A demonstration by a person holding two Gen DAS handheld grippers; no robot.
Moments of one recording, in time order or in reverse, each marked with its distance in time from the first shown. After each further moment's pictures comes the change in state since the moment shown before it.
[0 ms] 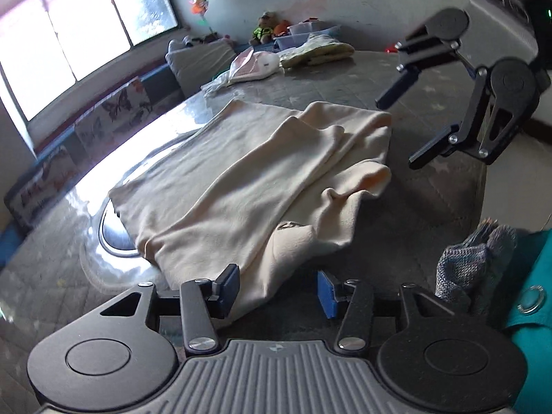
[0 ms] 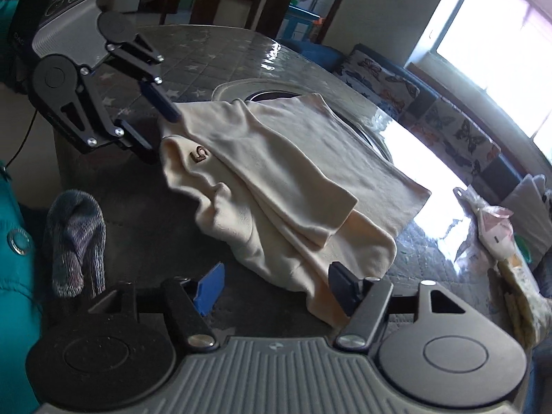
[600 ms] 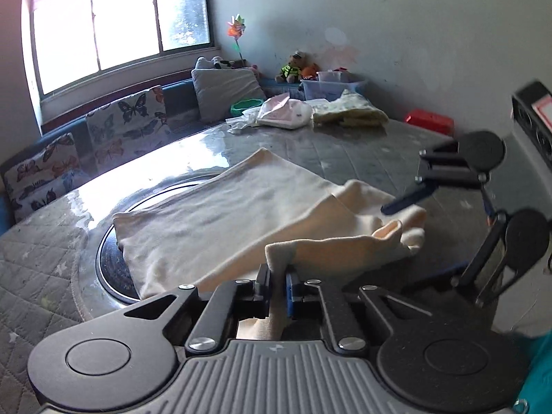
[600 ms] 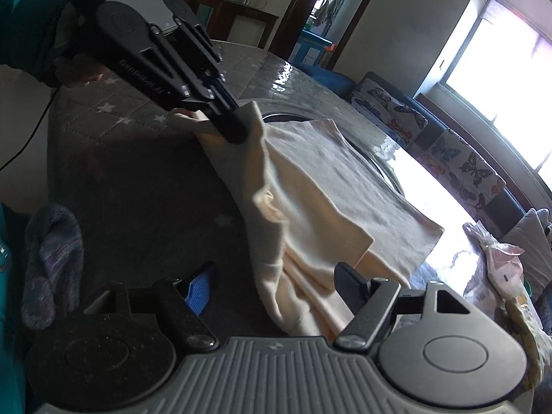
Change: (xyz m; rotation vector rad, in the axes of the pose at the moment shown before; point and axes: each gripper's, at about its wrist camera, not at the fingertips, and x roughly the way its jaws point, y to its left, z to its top) left arm 0.015 0.057 0.038 -0.242 -0.131 -0.056; right arm 0.031 0.002 0.010 -0.052 -0.099 0.001
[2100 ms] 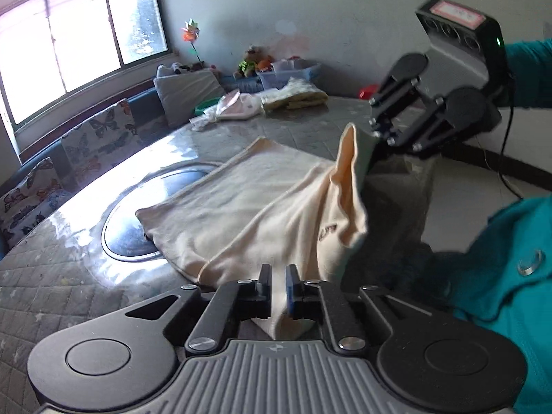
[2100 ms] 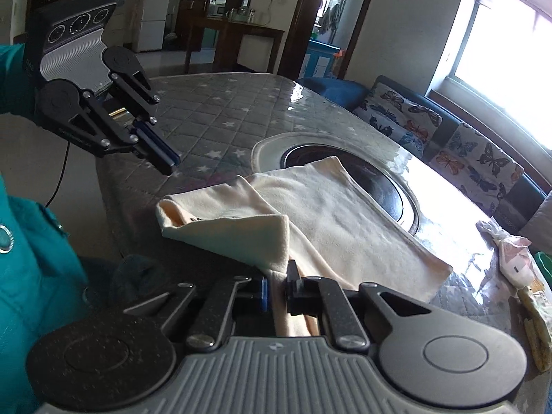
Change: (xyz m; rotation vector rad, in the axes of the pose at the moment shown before) left arm -0.103 -0.040 -0.052 0.176 0.040 -0.072; right arm -0.067 -0.003 0.026 0.105 -0.030 0.113
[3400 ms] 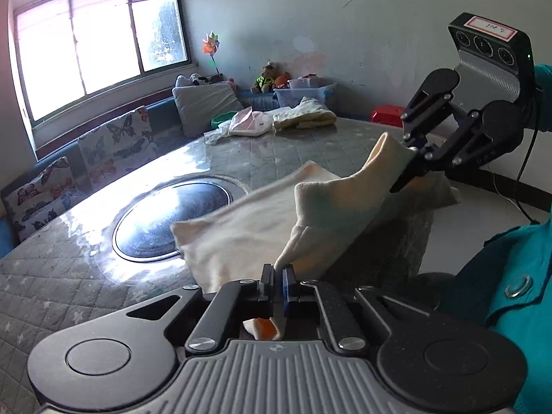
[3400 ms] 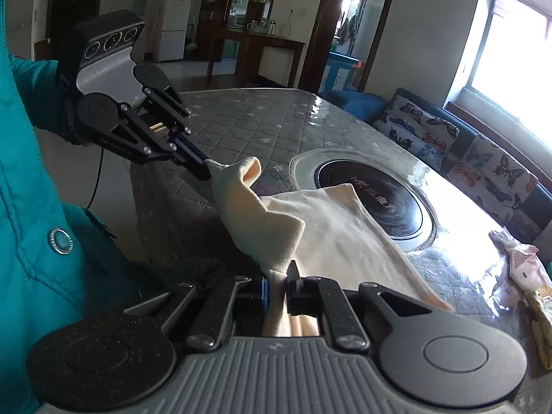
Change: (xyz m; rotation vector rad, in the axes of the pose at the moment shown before) left arm -0.022 -0.008 0.008 -0.073 -0.072 0.057; right arm -0.046 0.022 -0.001 -0.018 -0.034 0.076
